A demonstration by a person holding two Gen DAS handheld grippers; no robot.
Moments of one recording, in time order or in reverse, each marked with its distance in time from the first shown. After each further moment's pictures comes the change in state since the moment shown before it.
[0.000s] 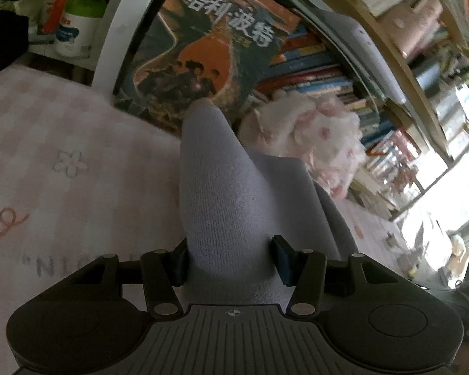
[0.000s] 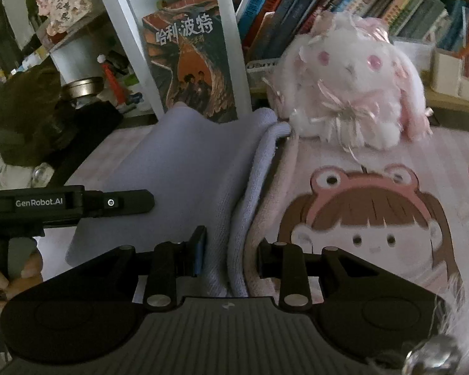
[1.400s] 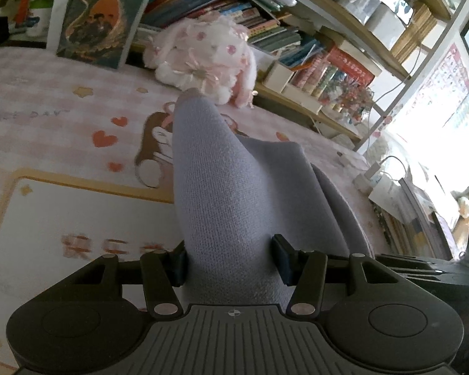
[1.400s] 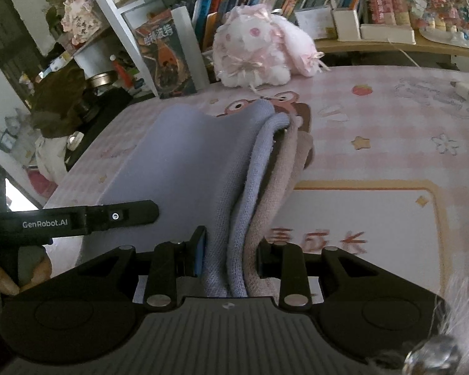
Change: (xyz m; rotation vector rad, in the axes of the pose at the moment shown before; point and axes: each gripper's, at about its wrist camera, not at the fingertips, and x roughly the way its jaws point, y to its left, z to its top) left arm -0.048 -0.193 -0.178 0.098 0.051 0.048; right arm -0.198 -0.117 -0.129 0.038 0.050 0.093
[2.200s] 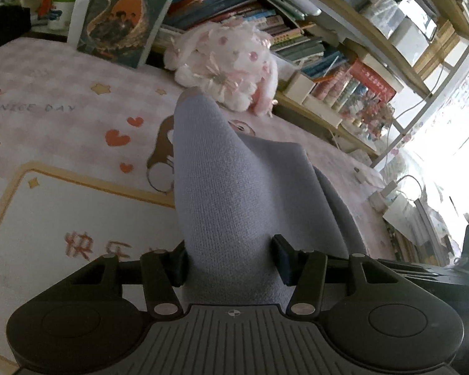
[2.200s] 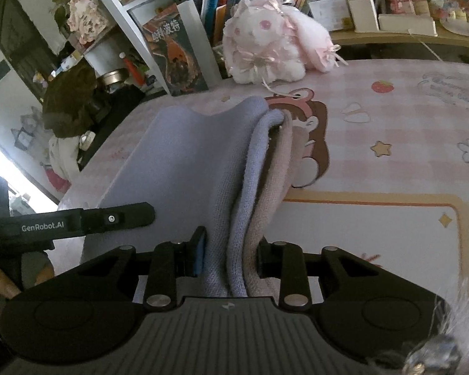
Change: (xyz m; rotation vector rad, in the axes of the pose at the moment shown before) left arm 0.018 -0.020 0.001 -0.072 -0.024 0.086; right arm 0.013 -0.035 0.019 -0.001 0.040 0.091
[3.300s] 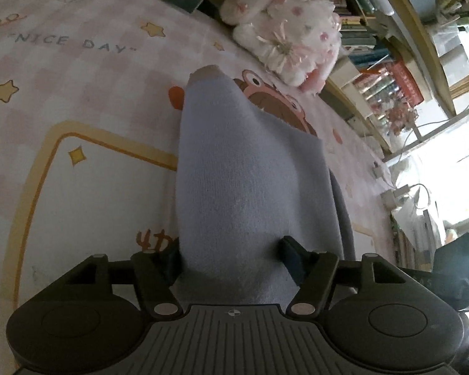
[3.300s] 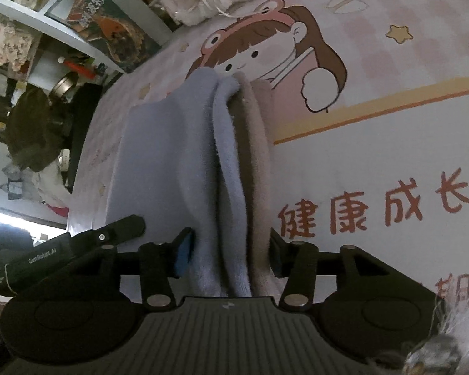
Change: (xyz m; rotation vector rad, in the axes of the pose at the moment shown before) left arm 0.022 0.114 0.031 -0.162 0.201 -0.071; right arm 0.082 0.016 0.011 0.392 0.193 0.014
